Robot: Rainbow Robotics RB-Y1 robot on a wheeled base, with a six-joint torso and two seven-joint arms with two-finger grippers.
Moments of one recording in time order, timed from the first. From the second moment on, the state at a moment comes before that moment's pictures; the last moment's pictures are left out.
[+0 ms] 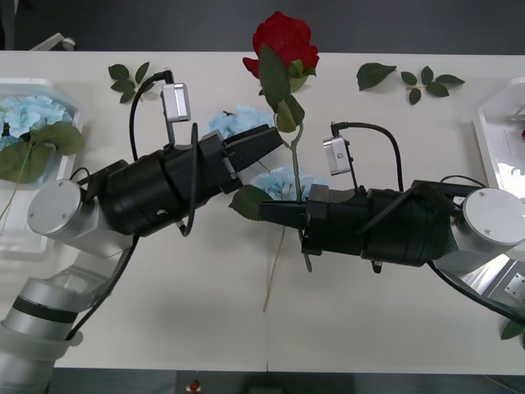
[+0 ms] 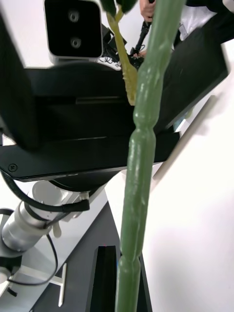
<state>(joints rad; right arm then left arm) -0.27 -0.76 0.57 -1.90 -2.16 0.65 2.34 -0.19 0.32 -0.20 -1.78 2.08 0.85 -2.36</state>
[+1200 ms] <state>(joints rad) -0.28 -1.25 0.09 -1.31 -1.78 1.05 1.88 -0.27 0.60 0.11 -1.89 1.23 1.41 -1.40</state>
